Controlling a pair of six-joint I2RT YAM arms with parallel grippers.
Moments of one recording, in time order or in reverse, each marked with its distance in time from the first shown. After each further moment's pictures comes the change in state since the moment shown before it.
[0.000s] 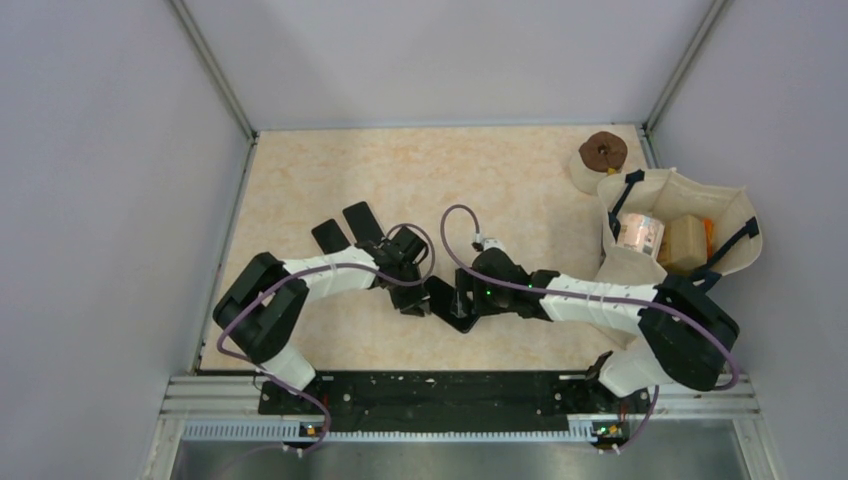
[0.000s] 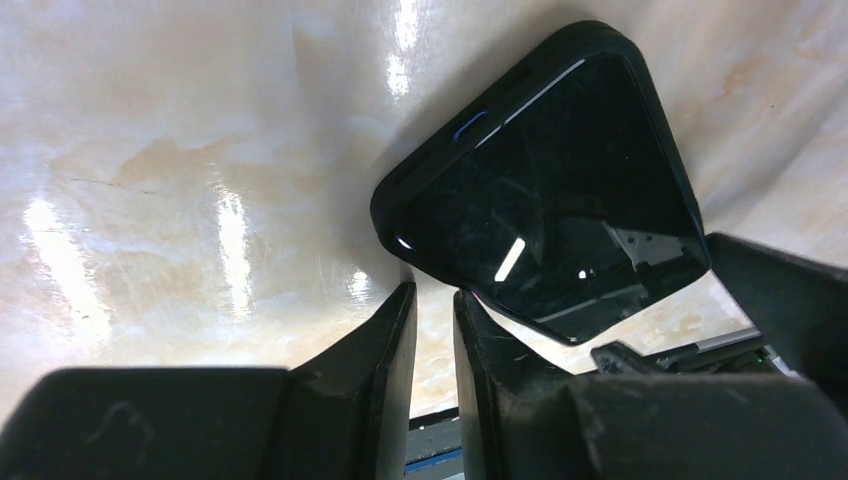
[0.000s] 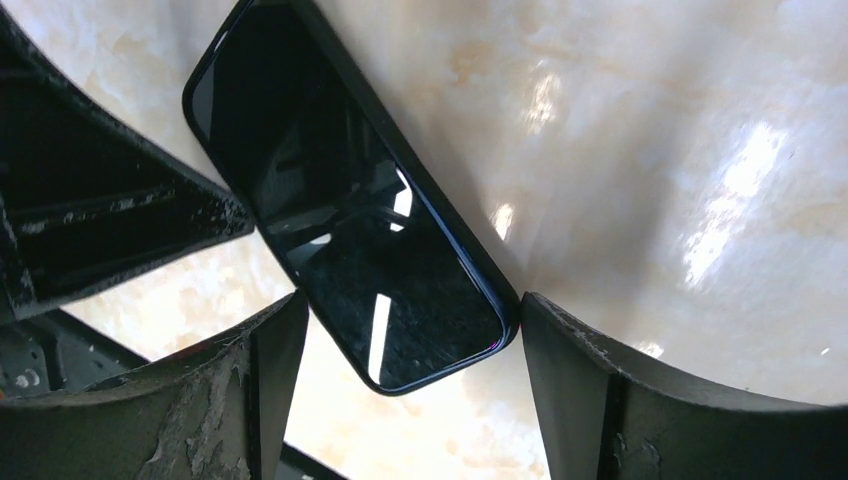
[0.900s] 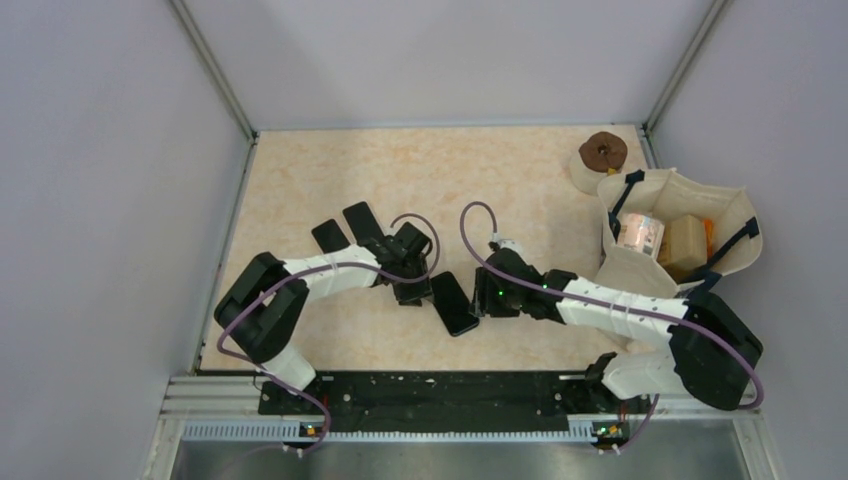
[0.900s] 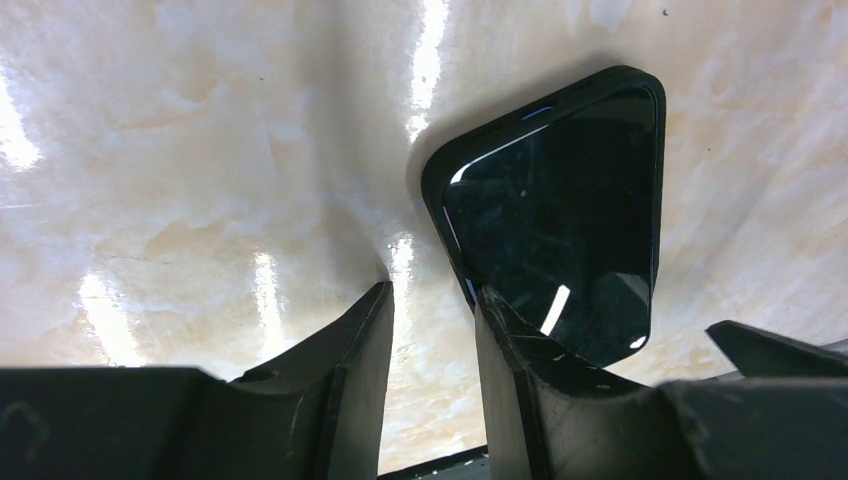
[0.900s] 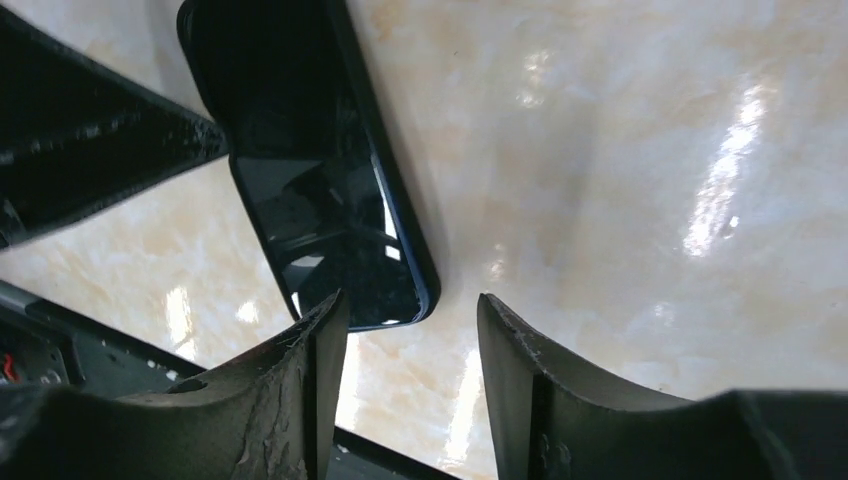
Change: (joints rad) left arm -0.009 0.011 0.044 0.020 -0.075 0.082; right arm 0.008 -0.138 -0.016 -0.179 0.051 0.098
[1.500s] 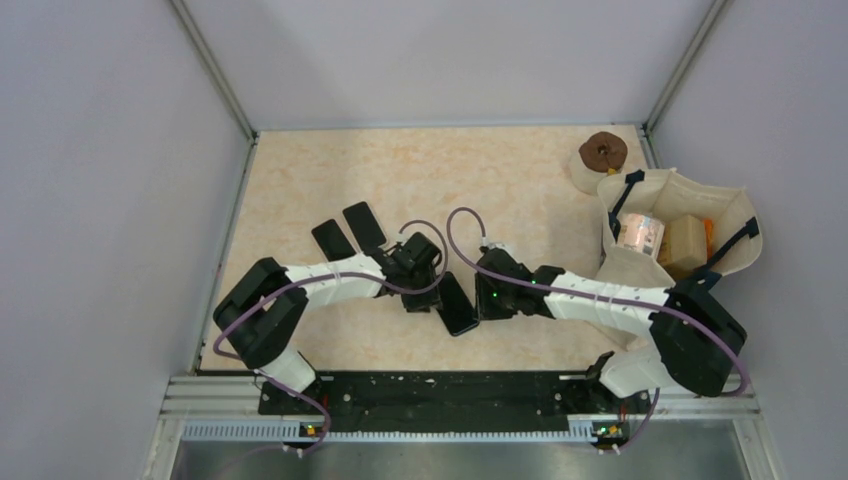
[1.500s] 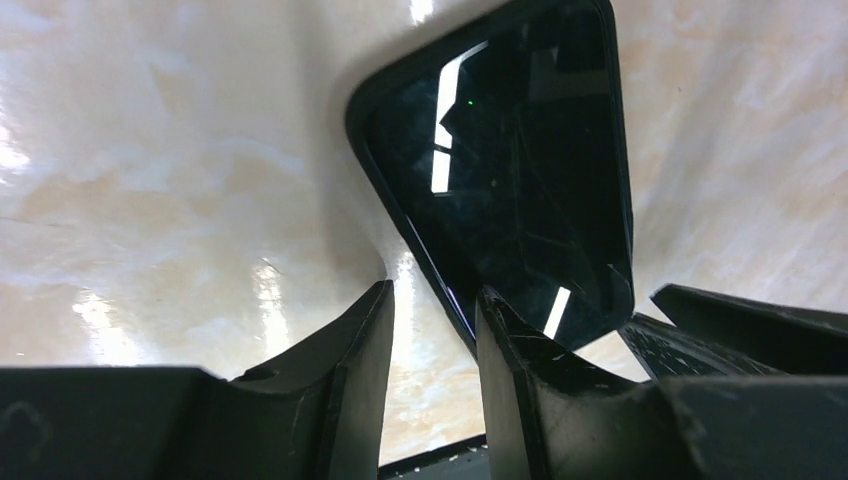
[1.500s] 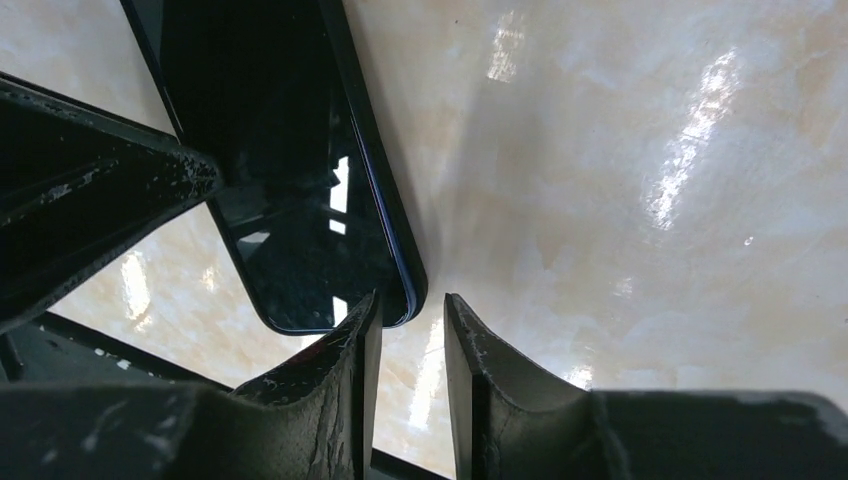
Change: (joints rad) left arm -0.088 -0.027 -0.028 0.043 -0.056 -0.046; right arm -0.016 0.087 0.048 -0.045 -0.031 -0.068
